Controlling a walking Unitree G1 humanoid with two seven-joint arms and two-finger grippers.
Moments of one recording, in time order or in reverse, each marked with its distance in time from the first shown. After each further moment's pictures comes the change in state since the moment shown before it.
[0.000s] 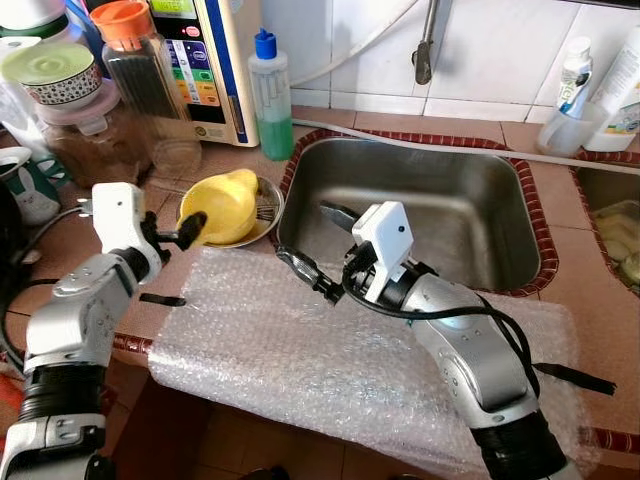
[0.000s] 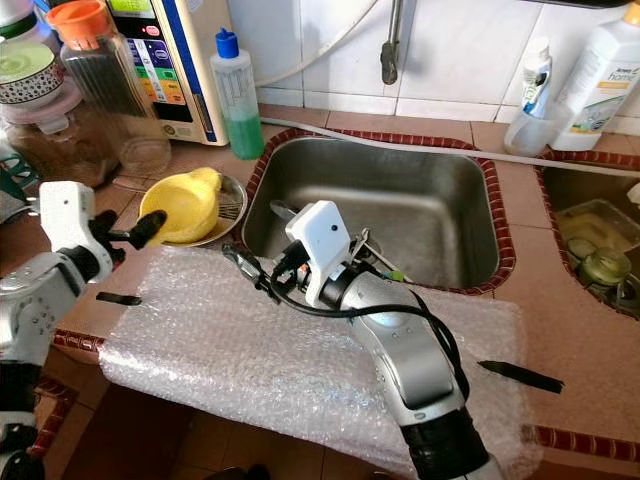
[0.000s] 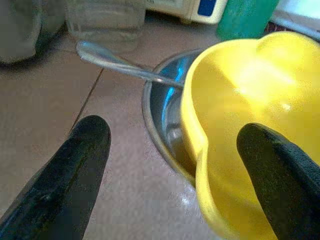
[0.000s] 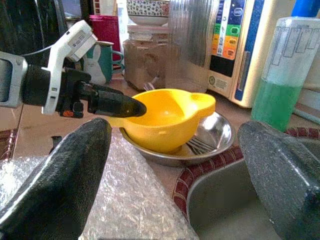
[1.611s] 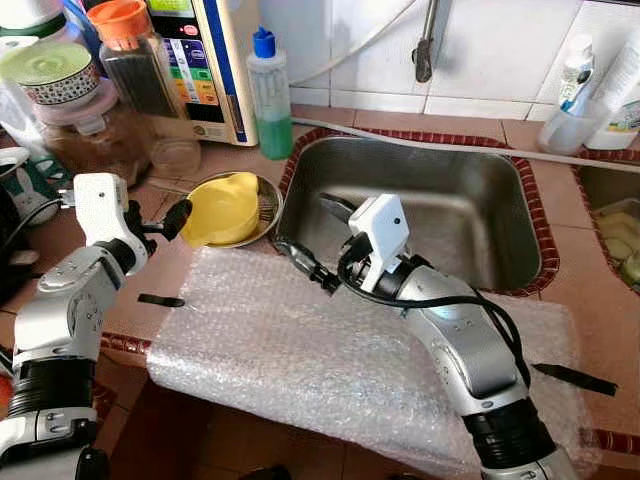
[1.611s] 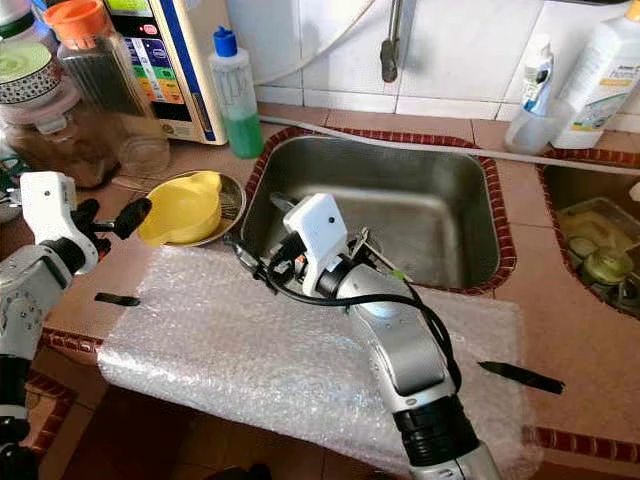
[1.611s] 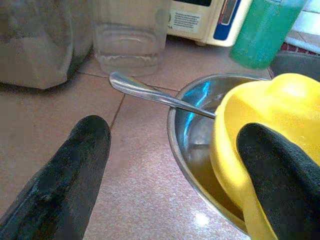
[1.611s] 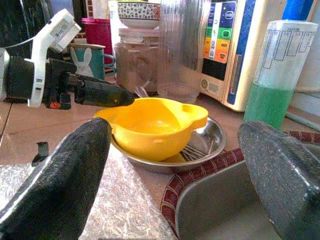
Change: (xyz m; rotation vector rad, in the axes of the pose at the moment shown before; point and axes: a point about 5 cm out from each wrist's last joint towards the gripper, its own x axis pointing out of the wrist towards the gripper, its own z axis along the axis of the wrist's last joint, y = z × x) left arm -0.005 0.013 0.011 0.006 -0.044 0.035; right arm 0.012 -0.006 0.002 -0.017 -0.024 -0.003
